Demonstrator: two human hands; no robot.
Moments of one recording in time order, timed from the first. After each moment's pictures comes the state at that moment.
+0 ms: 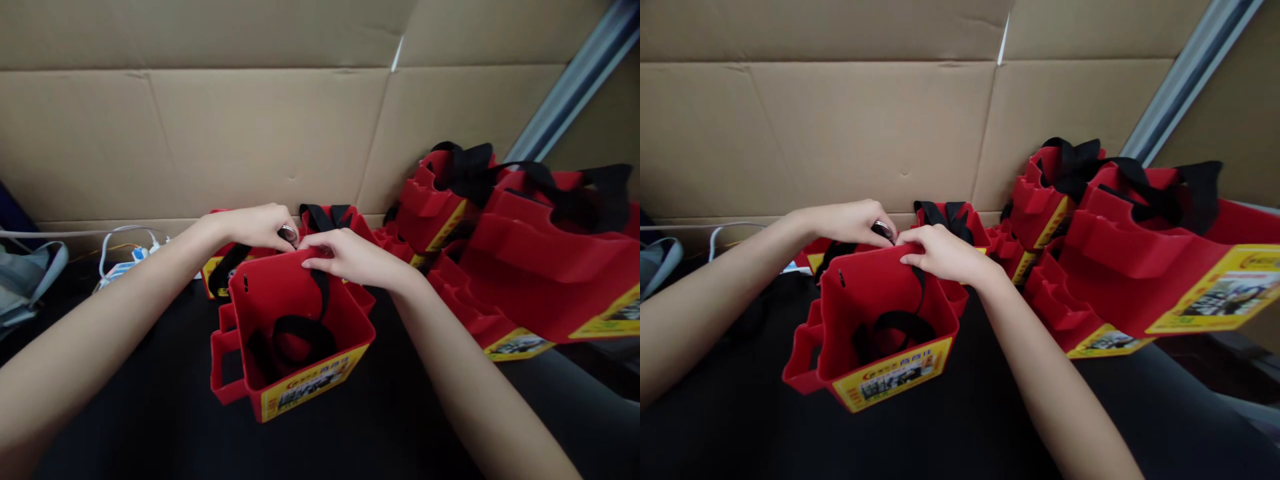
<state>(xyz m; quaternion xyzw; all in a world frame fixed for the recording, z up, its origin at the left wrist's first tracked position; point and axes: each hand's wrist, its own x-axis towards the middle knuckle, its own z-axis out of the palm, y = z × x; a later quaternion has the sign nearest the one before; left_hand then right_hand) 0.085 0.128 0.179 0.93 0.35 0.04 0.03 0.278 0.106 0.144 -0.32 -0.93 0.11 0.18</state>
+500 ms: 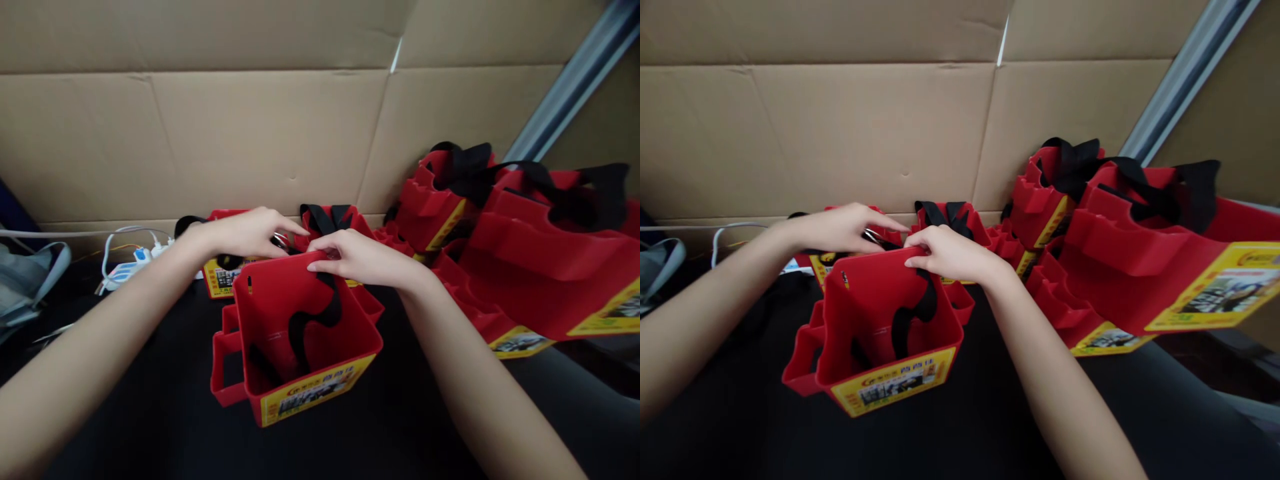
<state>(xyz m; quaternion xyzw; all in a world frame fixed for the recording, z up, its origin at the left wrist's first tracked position) 0.075 0.105 0.175 0.93 0.34 0.11 0.05 0.286 0.103 0.149 -0.32 -0.93 0.13 0.14</state>
